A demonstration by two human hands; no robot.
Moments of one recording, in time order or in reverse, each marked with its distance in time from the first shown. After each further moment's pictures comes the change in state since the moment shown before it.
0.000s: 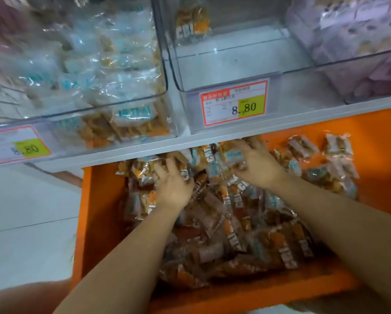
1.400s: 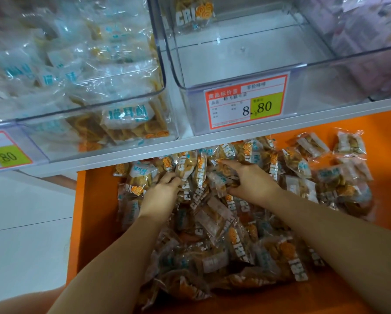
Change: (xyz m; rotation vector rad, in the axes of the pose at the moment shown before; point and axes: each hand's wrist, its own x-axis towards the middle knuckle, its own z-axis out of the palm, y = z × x) left_hand 0.028 -0.063 0.015 0.409 -0.027 0.431; right_hand -0.004 -0.016 0.024 0.063 -0.242 0.018
